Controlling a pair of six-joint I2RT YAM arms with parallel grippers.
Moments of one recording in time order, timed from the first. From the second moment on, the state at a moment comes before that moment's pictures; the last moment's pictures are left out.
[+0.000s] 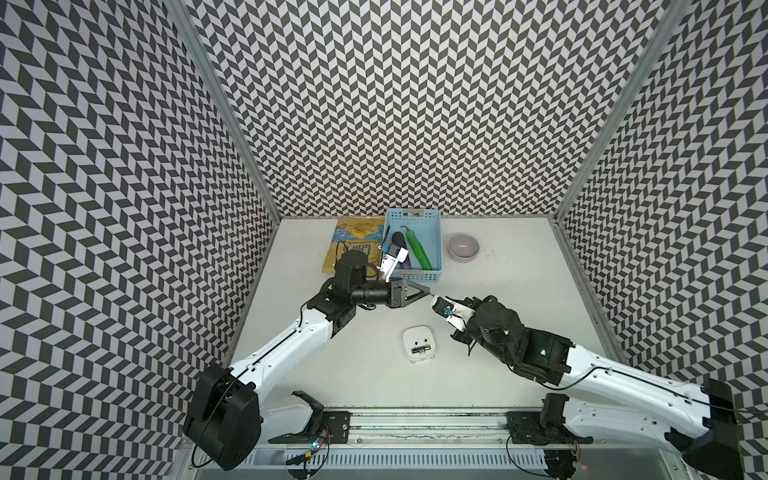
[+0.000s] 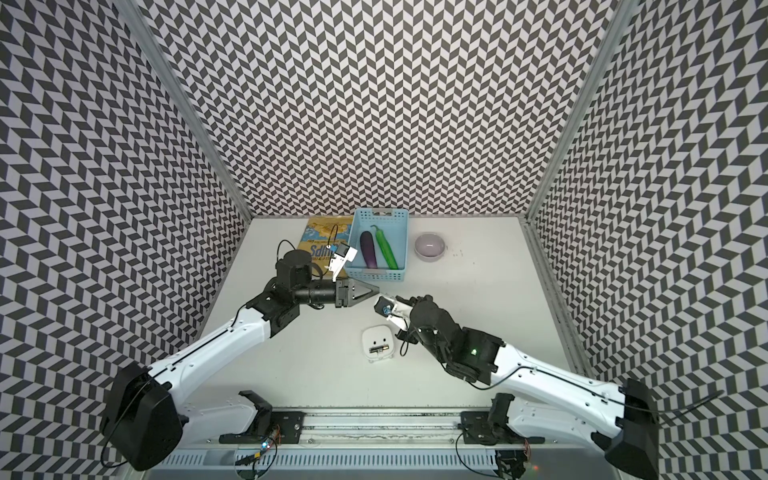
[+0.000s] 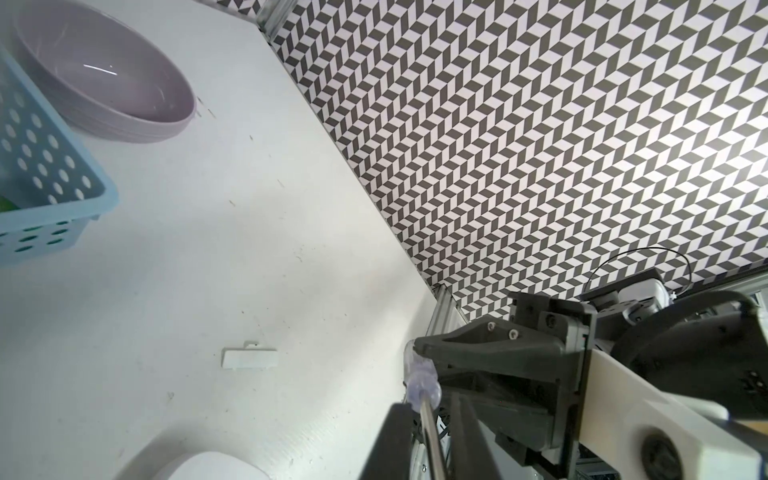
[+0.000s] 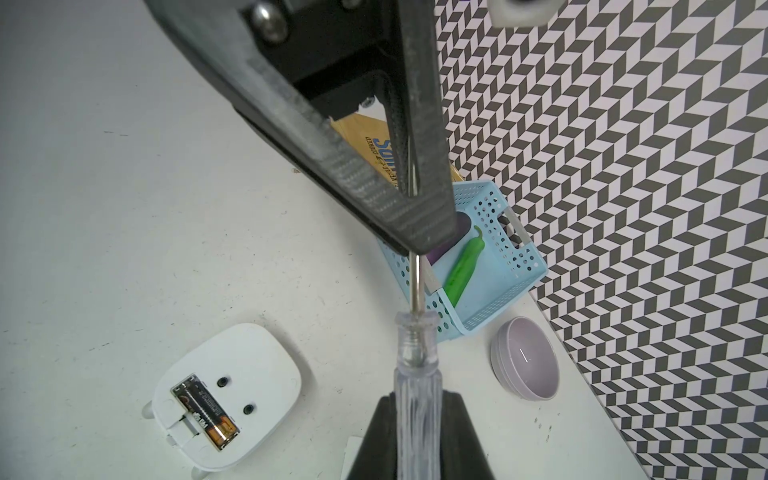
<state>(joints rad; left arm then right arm) -0.52 1.24 0.86 0.07 0.89 -0.65 1.06 1.01 0.79 -0.23 0.42 -0.44</state>
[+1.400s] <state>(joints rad) -0.70 1.10 0.38 1.13 0.30 -1.19 0.56 1.09 0.50 1.05 -0.71 1.15</state>
